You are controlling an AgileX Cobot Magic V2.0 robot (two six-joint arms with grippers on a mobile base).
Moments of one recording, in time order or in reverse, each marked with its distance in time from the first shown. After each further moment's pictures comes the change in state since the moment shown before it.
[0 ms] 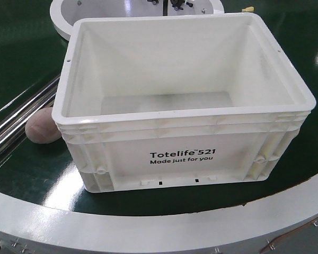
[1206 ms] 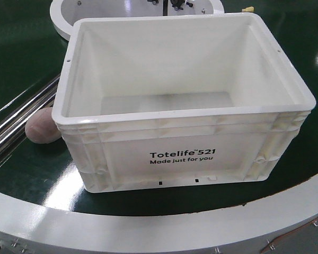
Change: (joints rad) left arm 0.000 0.802 -0.703 0.002 0.335 0.008; right arm 0.000 0.657 -0.634 0.024 0.351 0.003
